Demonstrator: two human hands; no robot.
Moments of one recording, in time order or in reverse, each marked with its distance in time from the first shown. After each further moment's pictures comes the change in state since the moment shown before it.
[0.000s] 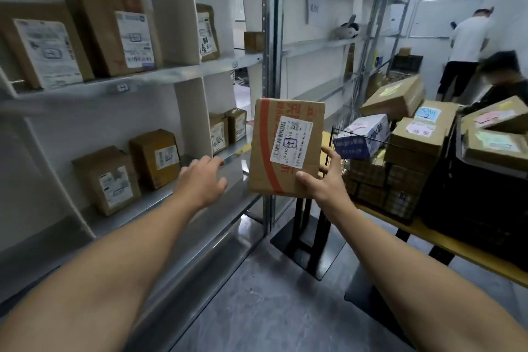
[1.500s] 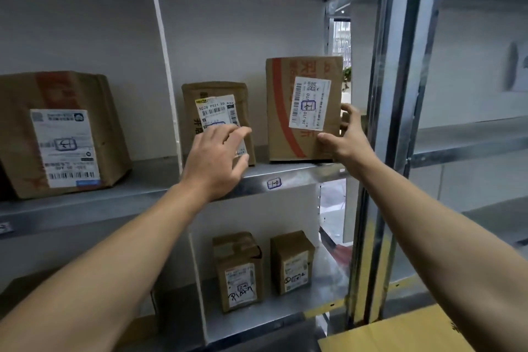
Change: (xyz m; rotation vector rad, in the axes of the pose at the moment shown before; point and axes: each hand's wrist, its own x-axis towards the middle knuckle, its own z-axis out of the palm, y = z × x) left_hand 0.490 -0.029 -0.041 0.449 0.627 -0.164; right_hand 0.699 -0.054 0.162 0.121 -0.572 -0.395
